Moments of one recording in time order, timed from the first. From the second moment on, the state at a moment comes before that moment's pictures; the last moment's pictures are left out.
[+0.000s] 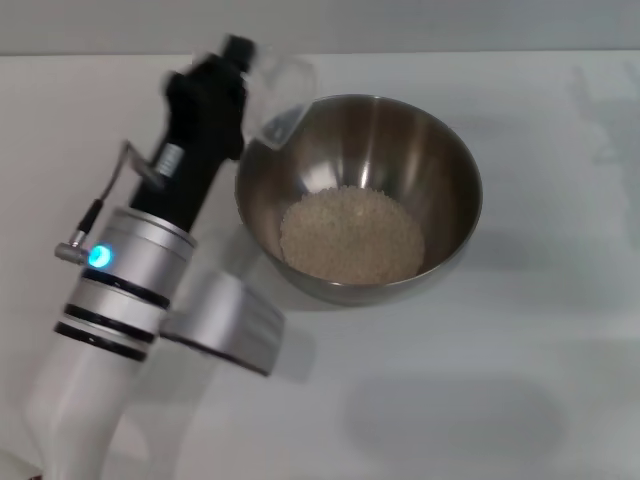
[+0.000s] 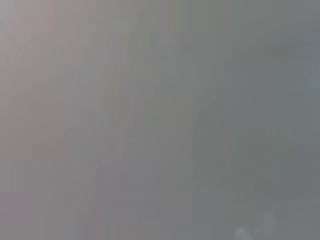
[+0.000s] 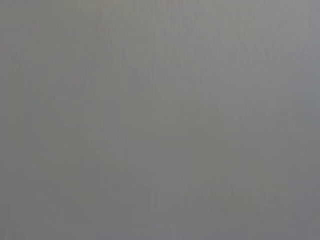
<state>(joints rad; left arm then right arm) -0.35 -2.08 -0.52 -0.74 2.14 1.24 1.70 0.57 2.02 1.18 0.19 -2.44 -1.39 0.10</state>
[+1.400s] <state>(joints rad) -0.39 -2.07 -0.88 -0.44 2.08 0.78 0.15 0.56 2.03 1.17 0.20 -2.44 -1.40 0.10</state>
